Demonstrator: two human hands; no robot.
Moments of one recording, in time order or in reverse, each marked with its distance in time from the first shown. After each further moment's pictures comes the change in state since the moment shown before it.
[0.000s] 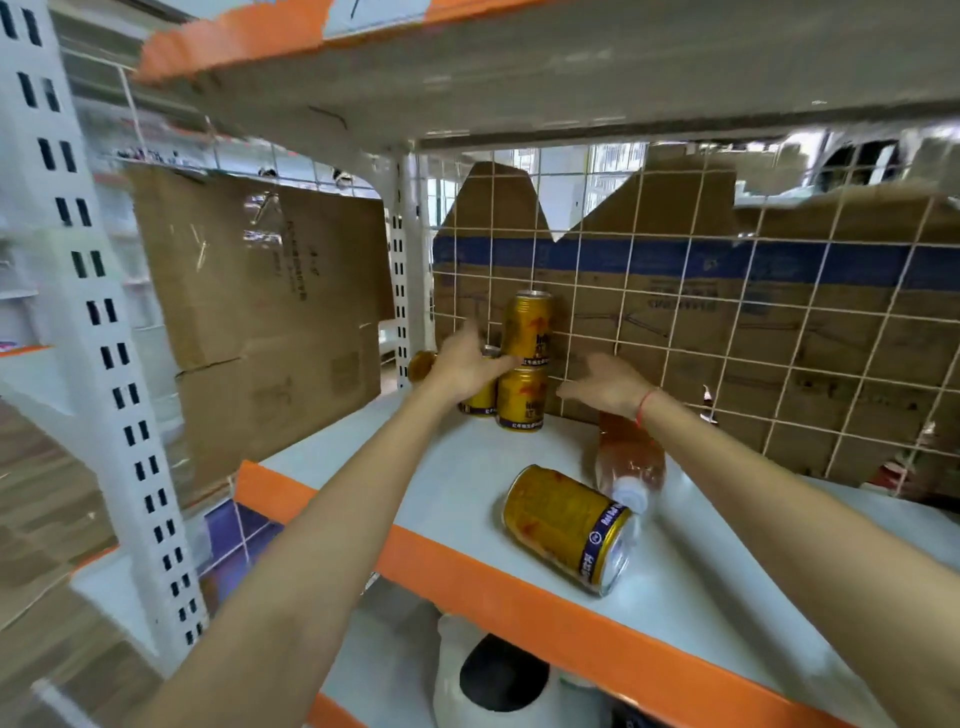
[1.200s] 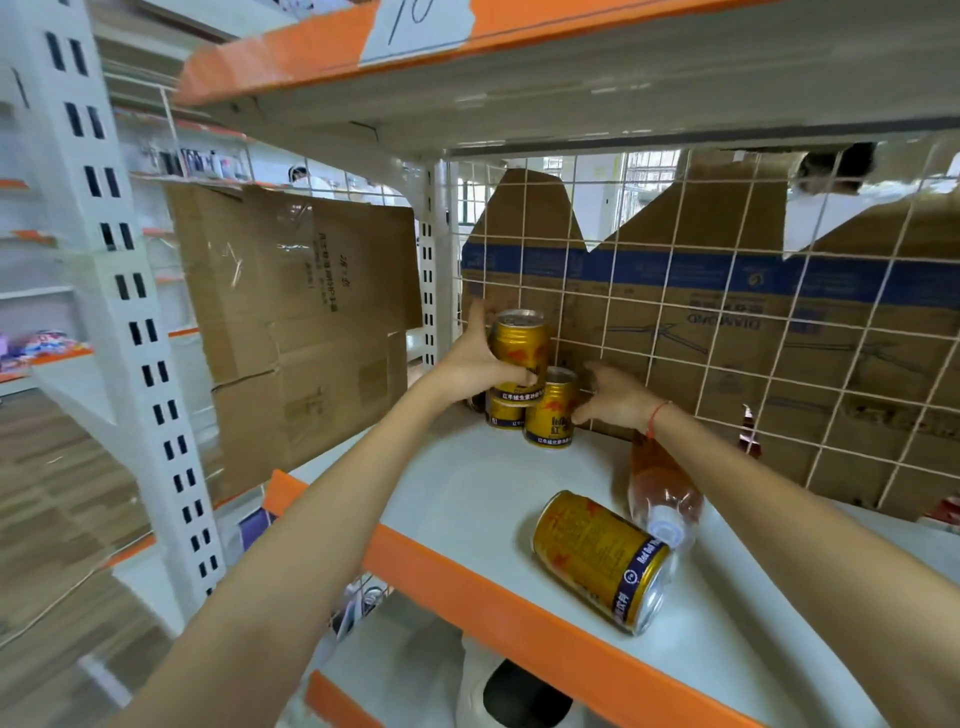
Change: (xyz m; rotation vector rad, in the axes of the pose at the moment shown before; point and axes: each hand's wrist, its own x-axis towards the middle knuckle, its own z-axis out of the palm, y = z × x) left_hand 0.001 -0.002 -0.034 -0.271 -0.087 0.057; right_hand 0.042 0.004 0.018 0.103 -0.134 0.015
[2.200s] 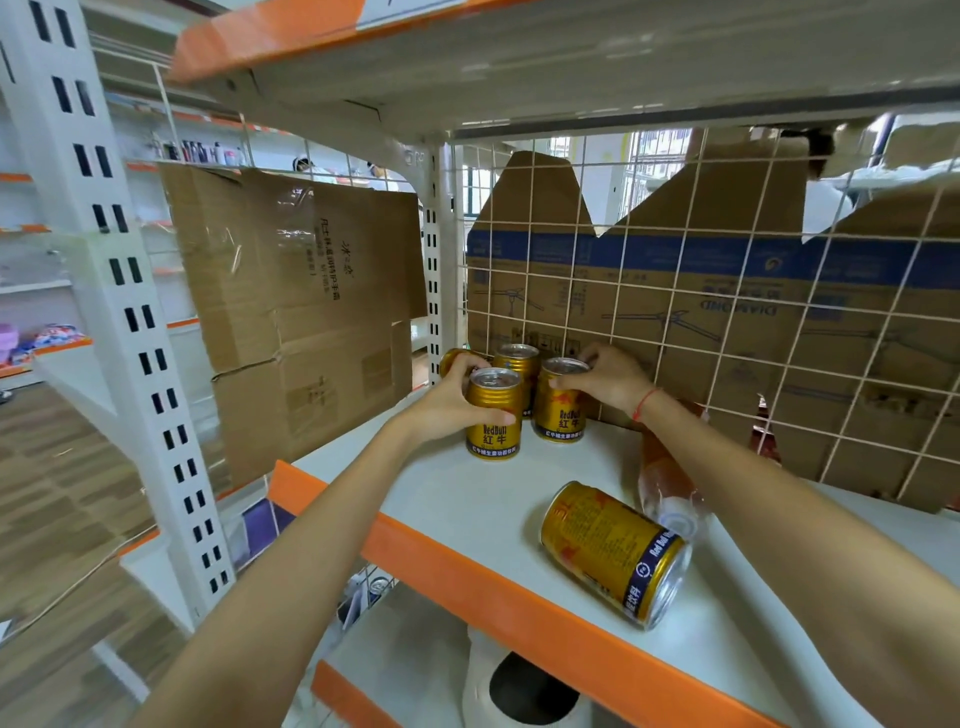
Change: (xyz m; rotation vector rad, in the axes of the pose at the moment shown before) left_hand -0.027 -0.059 -0.004 -0.029 -0.141 -0.178; right_hand 0.035 0.008 0.016 0.098 0.155 -0.028
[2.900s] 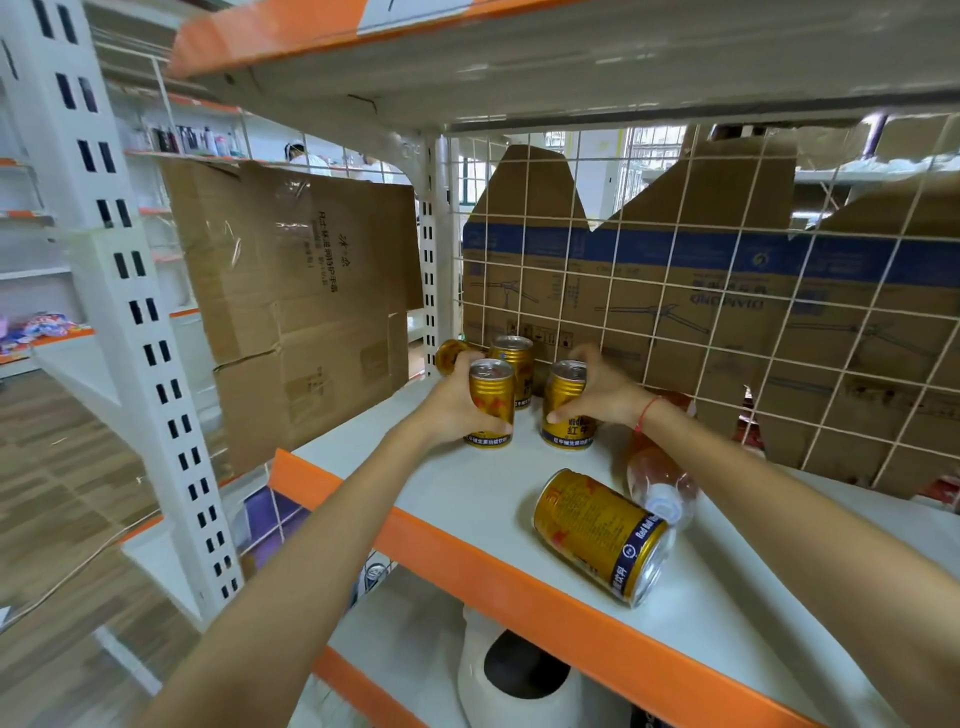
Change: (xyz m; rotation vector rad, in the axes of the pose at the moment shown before) left_hand -0.018 0.012 0.018 0.259 0.135 0.048; right_hand -0.027 0.003 0.000 -0.005 -0.184 -0.016
